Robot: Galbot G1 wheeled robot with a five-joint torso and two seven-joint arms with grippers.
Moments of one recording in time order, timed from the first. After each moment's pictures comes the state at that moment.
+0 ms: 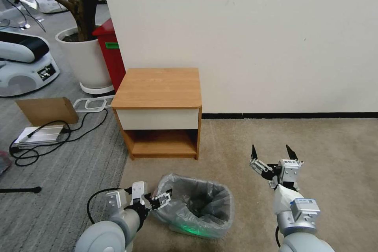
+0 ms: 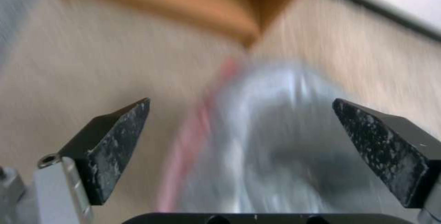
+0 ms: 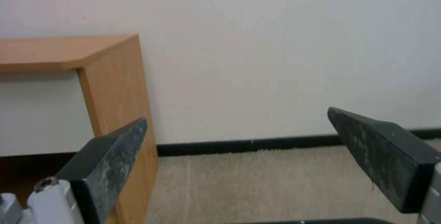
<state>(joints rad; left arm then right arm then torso) 1.63 -1.13 -0.36 -2.29 -0.99 0.55 -0.52 -1.73 1.38 0.46 2.27 0.08 -0.06 0.23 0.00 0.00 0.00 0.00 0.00</state>
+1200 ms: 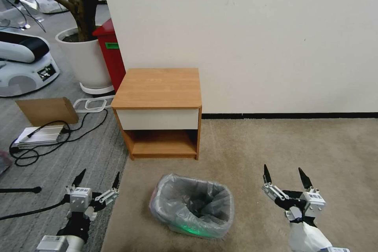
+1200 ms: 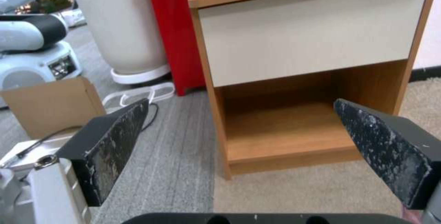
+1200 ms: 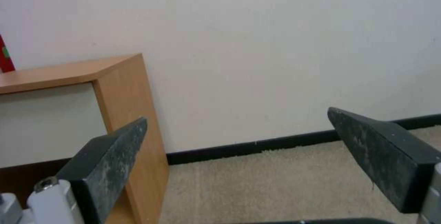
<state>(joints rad) 2.03 -1.22 -0.73 -2.29 -0.24 -0.09 -0.09 -1.98 1.41 0.54 2.27 0.18 0.26 0.13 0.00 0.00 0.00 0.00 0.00</state>
